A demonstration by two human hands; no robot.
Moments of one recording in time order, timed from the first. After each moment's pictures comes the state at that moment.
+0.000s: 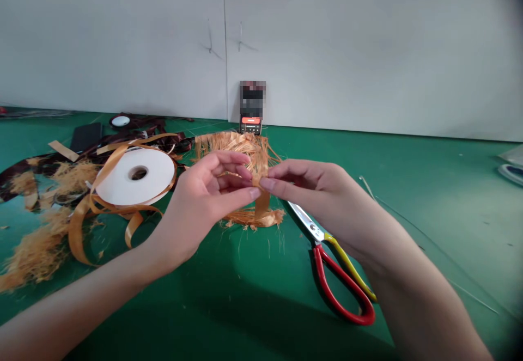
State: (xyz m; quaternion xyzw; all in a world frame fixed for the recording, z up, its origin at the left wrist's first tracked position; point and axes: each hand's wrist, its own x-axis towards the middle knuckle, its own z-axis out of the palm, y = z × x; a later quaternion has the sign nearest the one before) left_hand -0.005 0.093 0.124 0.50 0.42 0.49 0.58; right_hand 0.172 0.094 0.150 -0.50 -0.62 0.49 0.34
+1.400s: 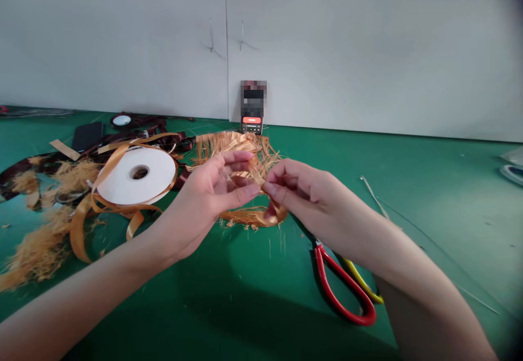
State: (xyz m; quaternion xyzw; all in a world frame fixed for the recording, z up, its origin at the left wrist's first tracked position) left_hand -0.006 0.099 0.125 0.44 0.39 0.46 0.67; right_hand 0.169 0.088 0.153 -0.51 -0.69 0.43 0.27
